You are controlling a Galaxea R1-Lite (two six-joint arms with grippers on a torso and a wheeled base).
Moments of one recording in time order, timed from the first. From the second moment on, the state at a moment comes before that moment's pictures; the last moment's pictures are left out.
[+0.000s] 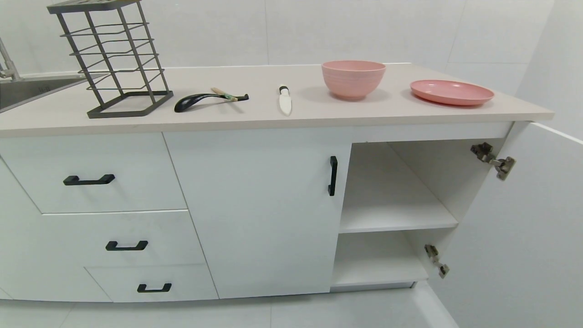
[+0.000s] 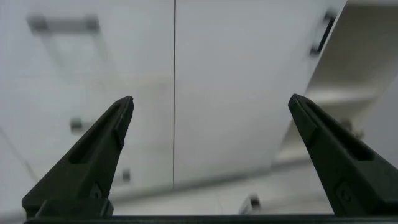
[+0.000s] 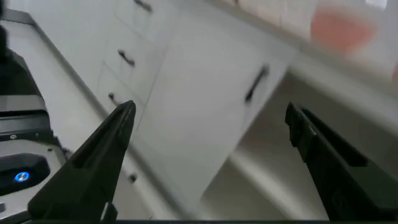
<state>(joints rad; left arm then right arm) -0.19 0.10 -0.06 -0.20 -0.06 -0.05 0.00 0.01 0.00 -0.14 0.82 -0.24</state>
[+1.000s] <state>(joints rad) 0.00 0.00 0.00 0.00 -0.02 0.01 0.00 0.00 0.00 0.00 0.01 0.00</state>
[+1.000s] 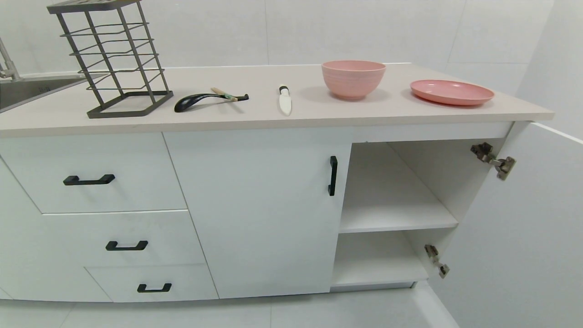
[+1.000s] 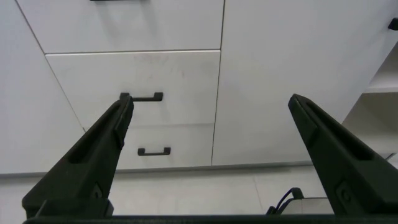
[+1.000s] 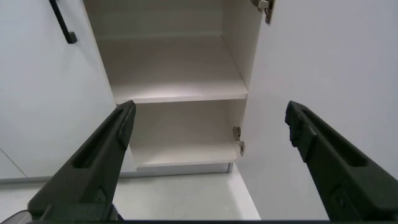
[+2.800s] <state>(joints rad) 0.00 0.00 0.00 0.00 -0.01 0.00 0.00 0.00 0.00 0.00 0.01 0.00</state>
